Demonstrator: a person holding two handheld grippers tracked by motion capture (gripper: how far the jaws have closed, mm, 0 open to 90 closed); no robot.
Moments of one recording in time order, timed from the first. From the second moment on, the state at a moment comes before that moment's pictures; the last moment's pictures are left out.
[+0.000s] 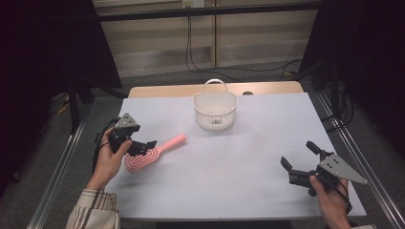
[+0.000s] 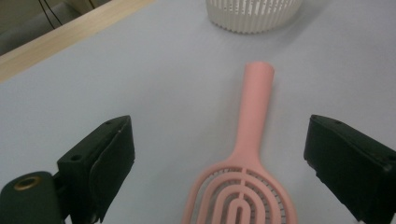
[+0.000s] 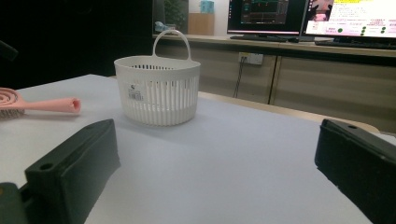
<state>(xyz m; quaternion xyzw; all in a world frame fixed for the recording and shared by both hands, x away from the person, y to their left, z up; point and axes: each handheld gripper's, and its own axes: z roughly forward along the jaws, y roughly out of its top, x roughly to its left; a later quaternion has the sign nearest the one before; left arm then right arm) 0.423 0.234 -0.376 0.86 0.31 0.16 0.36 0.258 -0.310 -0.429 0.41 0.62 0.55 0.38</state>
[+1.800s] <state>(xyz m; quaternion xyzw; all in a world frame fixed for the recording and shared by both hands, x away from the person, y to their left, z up) 0.431 0.230 -0.409 0.94 0.26 0.06 0.23 0.258 -0.309 -0.429 0.41 0.63 0.55 0.37</state>
